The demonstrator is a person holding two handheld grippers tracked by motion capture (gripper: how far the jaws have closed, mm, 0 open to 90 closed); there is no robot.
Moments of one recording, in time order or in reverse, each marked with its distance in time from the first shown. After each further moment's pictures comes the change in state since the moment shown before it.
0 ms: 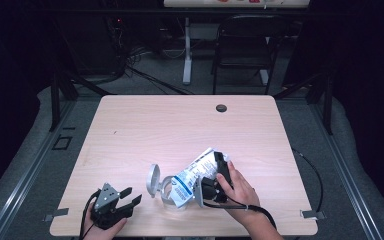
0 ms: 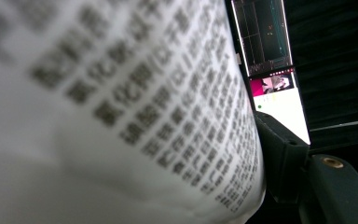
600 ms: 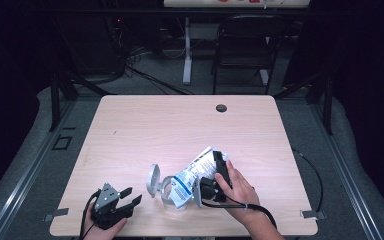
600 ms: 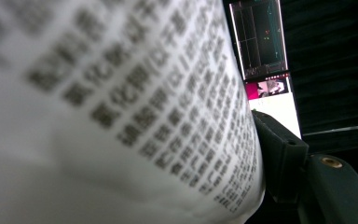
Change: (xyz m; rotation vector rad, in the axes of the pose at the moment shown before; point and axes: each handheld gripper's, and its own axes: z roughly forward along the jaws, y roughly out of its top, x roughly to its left) left arm 0.000 0.000 0.000 -0.001 0.000 0.004; right arm 0.000 0.002 0.001 -0.016 -0.013 -0.027
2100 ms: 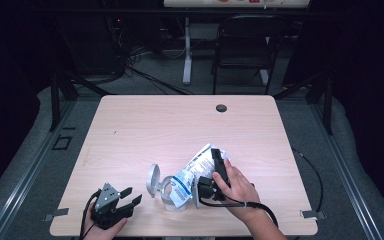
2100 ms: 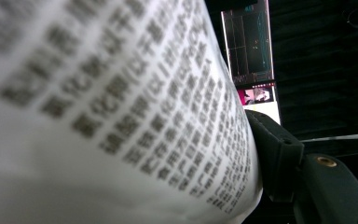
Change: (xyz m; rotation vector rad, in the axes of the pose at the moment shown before) left arm 0.000 0.000 0.000 0.001 0.002 0.003; right arm -0.006 0.005 0.000 -0.011 -0.040 -0.075
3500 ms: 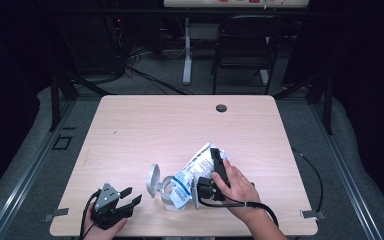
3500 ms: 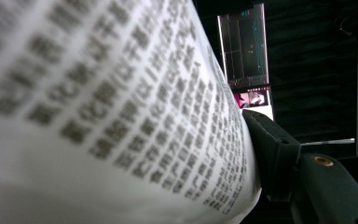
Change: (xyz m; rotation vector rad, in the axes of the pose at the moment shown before) left arm 0.000 0.000 0.000 -0.002 0.000 -0.002; right arm -0.002 0.002 -0.002 -0.008 -0.014 -0.020
